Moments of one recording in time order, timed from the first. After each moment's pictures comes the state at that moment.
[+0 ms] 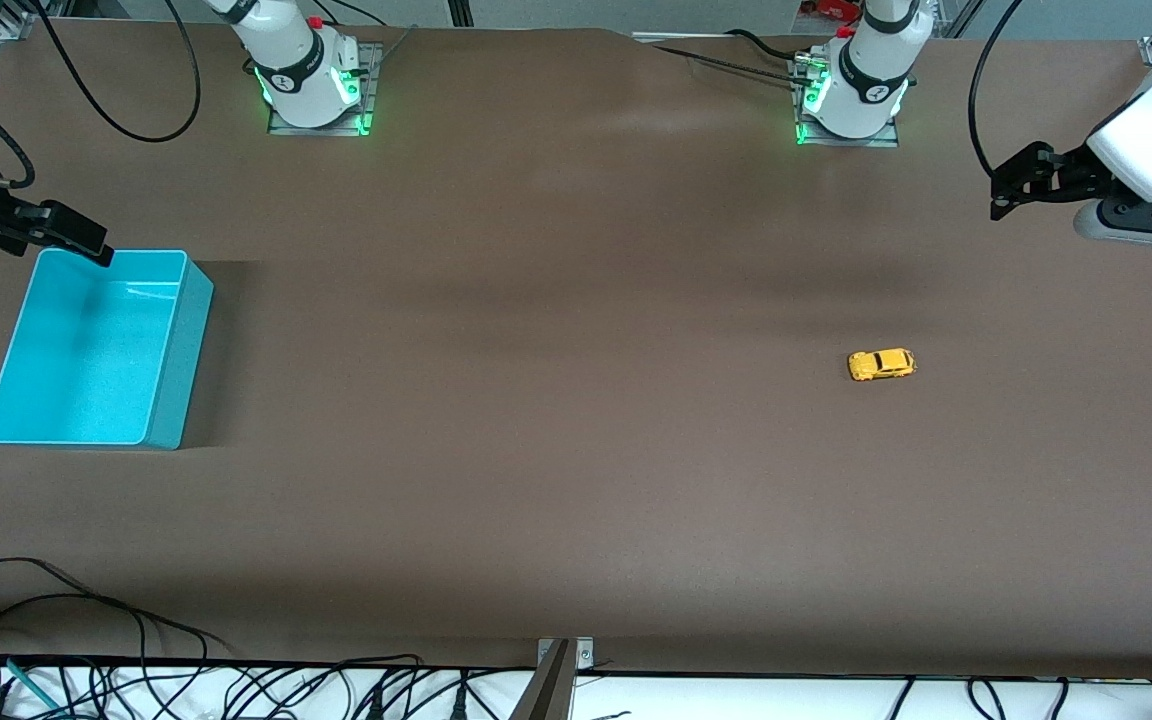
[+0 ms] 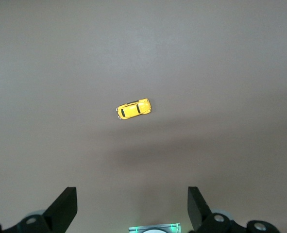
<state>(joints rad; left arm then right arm) -0.11 0.02 0.00 -1.49 0.03 1.41 0.03 -0.01 0.04 0.00 -1.58 -0.02 1.58 0.11</state>
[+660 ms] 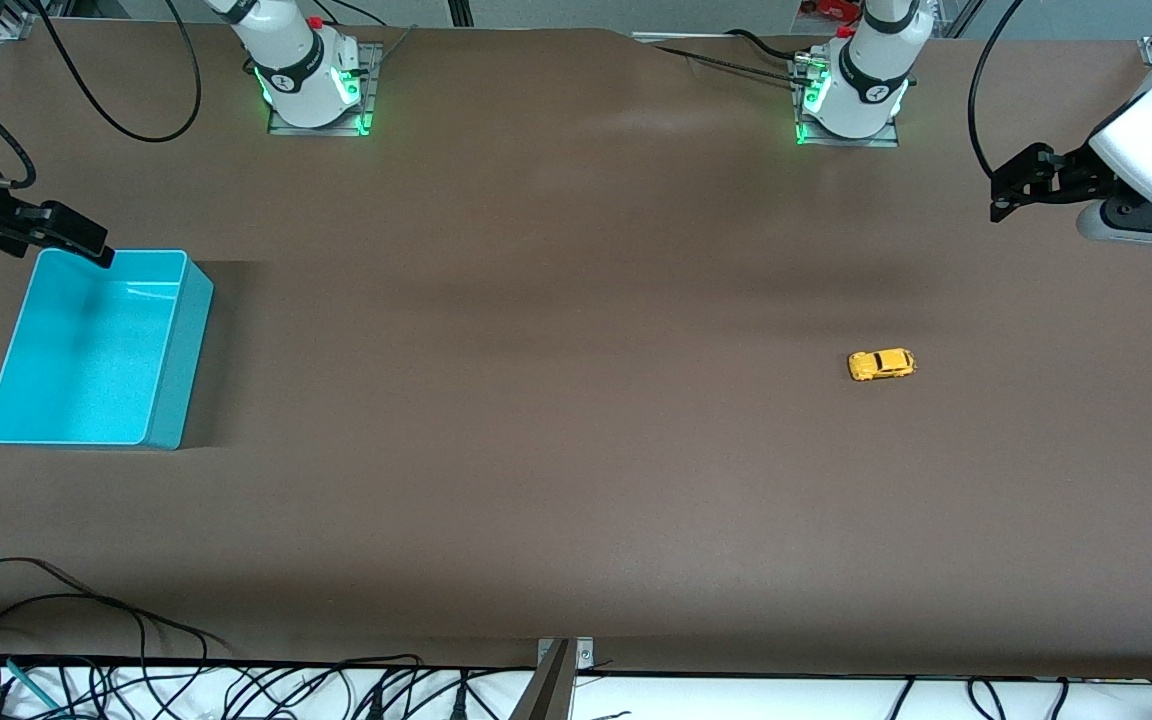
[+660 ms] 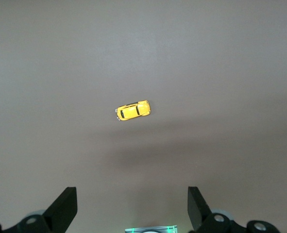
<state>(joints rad) -0.09 0.02 0.01 -1.49 -0.01 1.41 0.01 -0.01 0.04 0.01 -1.58 -0.02 1.59 0.11</state>
